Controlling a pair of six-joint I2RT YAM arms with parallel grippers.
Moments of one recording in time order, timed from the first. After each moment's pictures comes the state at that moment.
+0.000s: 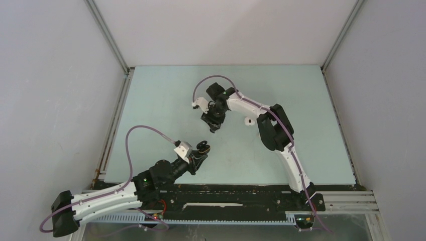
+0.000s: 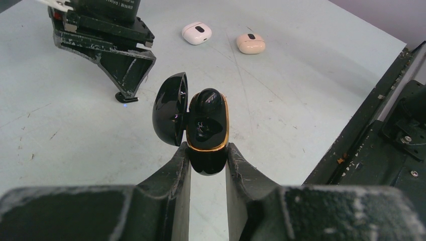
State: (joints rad) left arm -1.12 0.48 0.11 0.26 -0.31 -0.20; right arm 0.69 2.35 1.94 -0.82 -0.40 -0.49
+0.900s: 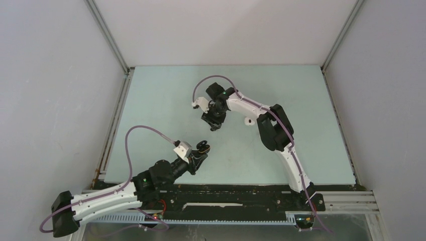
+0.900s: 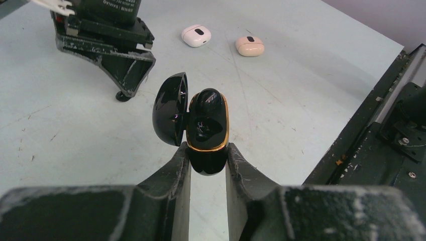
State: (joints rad) left arm -1.12 0.47 0.11 0.26 -0.31 -0.20; right arm 0.71 2.35 1.94 -0.82 -0.33 -0.49
